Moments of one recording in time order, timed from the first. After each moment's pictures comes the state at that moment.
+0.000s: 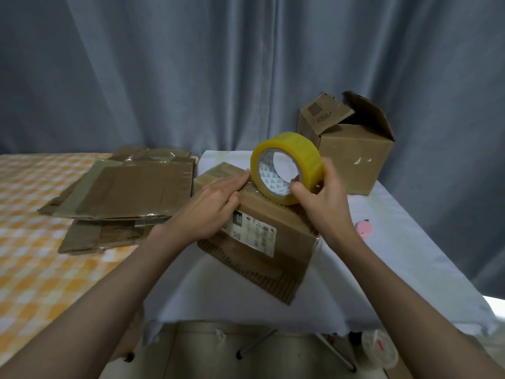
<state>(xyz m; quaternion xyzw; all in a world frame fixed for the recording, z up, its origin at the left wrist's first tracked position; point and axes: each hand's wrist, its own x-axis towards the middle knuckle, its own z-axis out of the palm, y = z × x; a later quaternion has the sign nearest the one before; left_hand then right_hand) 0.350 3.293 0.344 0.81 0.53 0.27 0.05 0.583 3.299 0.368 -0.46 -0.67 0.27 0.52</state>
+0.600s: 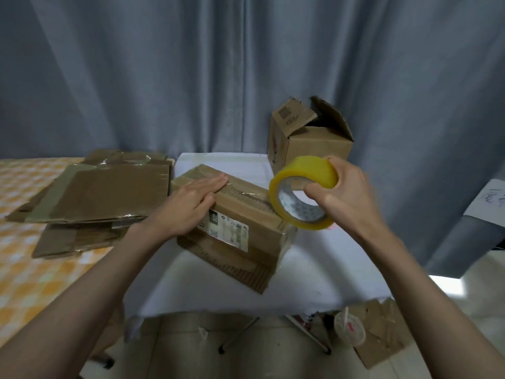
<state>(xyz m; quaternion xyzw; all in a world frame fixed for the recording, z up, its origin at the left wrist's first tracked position) 0.350 3.294 0.342 0.81 0.53 0.25 0.06 0.652 3.260 0.412 -0.52 -0.71 0.13 0.45</state>
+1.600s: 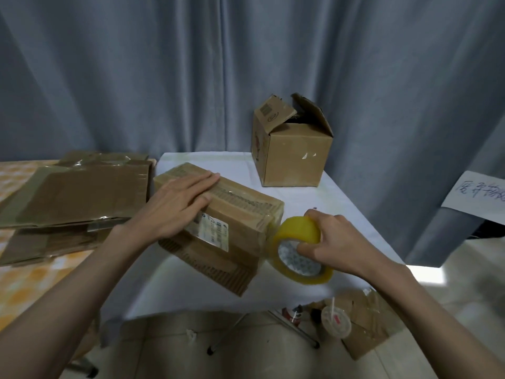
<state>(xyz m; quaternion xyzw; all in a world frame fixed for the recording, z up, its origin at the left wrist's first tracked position) 0.365 3.287 0.347 0.82 0.54 0.21 0.03 0.696 3.237 0.363 -0.58 -0.78 0.16 0.17</state>
